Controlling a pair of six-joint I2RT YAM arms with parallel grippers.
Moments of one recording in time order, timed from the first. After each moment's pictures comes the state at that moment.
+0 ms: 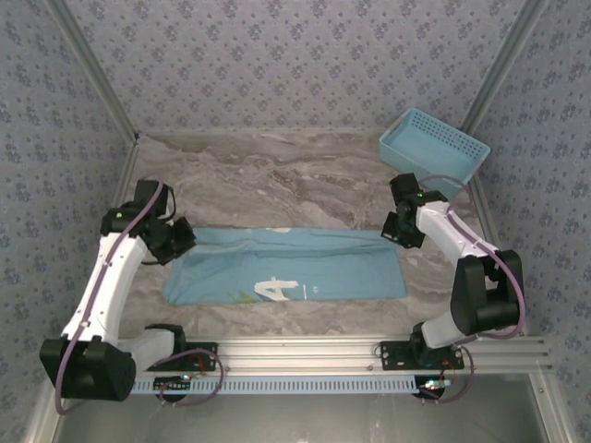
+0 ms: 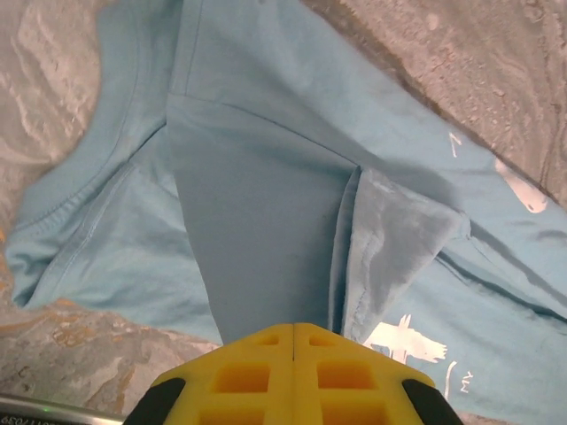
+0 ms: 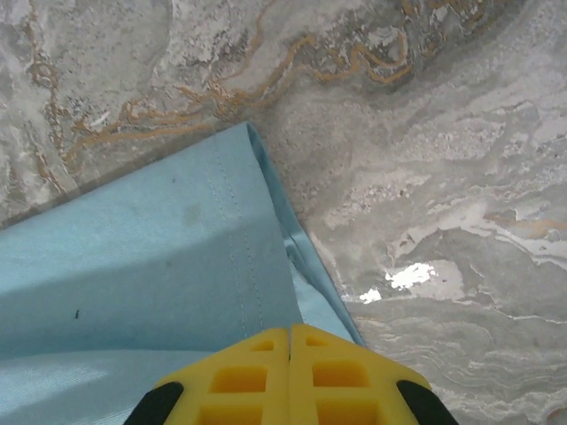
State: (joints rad) left arm -0.10 1.09 1.04 -1.19 0.14 -0.67; right arm 0.17 1.48 1.00 -0.88 0.11 0.57
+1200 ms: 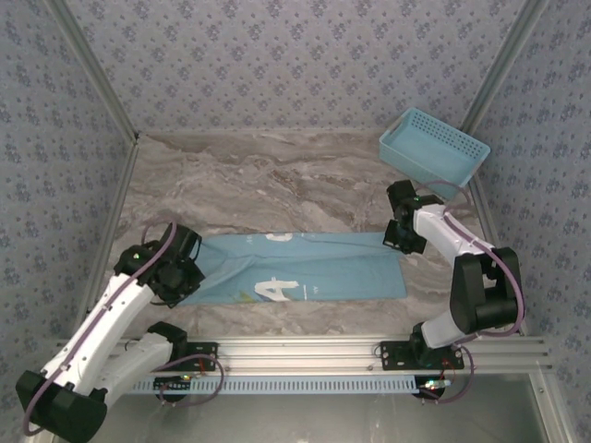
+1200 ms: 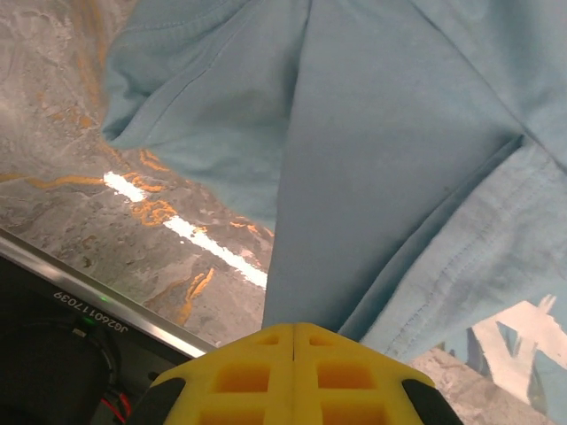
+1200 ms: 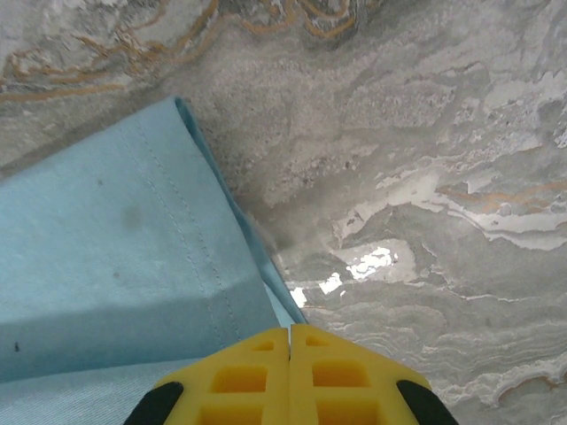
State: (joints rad) left arm -0.43 0.85 0.81 -1.31 -0.09 -1.10; right arm 0.18 1.50 0.97 -0.90 0.18 0.57
